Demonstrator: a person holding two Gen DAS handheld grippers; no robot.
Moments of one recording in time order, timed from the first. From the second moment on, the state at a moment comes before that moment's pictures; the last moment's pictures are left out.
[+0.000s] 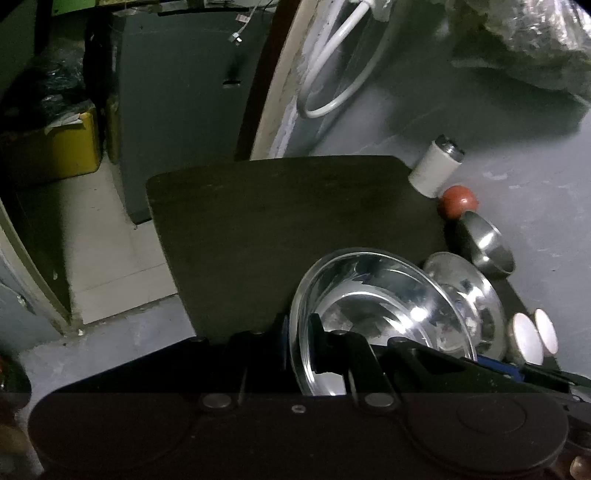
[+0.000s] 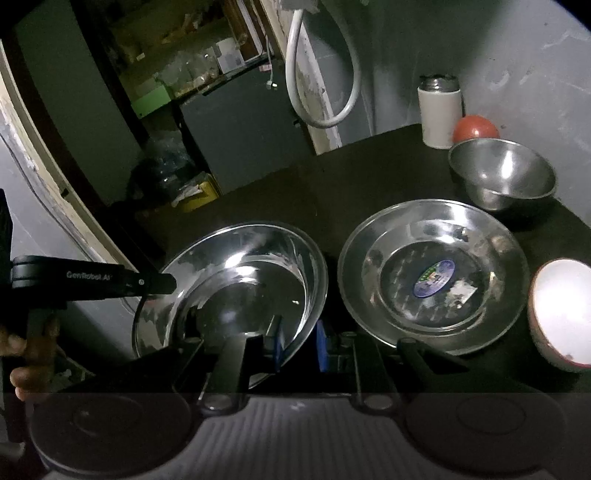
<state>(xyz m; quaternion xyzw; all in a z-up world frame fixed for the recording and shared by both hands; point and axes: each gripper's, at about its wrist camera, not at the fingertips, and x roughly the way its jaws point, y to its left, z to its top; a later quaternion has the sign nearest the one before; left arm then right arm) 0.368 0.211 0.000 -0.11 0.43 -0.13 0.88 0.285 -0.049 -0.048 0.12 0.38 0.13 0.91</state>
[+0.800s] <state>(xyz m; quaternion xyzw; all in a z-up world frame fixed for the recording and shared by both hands) 0.260 0.156 0.000 -0.09 0.46 -0.20 0.86 0.169 -0.106 -0.026 0.11 0.38 0.09 0.91</state>
